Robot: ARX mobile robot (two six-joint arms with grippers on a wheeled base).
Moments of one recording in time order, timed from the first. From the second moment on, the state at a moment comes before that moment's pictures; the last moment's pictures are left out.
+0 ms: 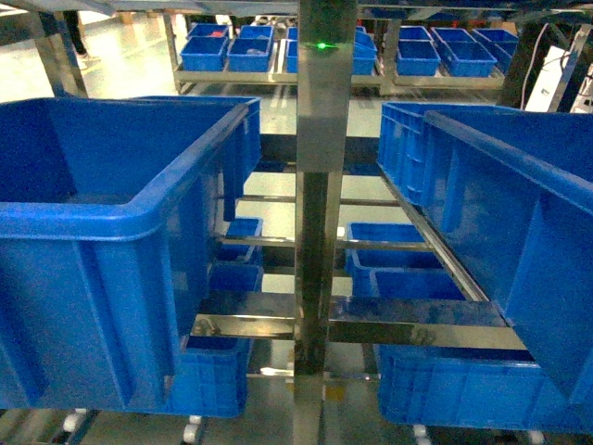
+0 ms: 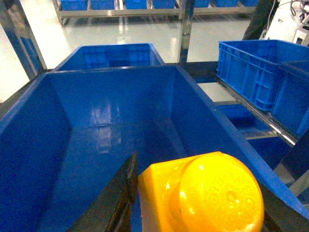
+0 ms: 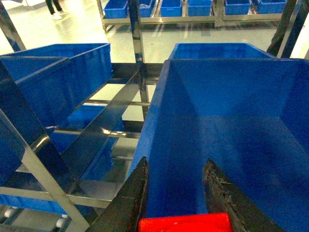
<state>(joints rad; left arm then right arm) 0.02 1.05 0.64 0.19 0.17 0.03 -0.04 0.96 0.41 0.39 -0.19 0.05</state>
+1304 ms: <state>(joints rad) 0.02 1.05 0.64 0.19 0.17 0.03 -0.05 1.04 0.49 0.39 -0.20 0.05</state>
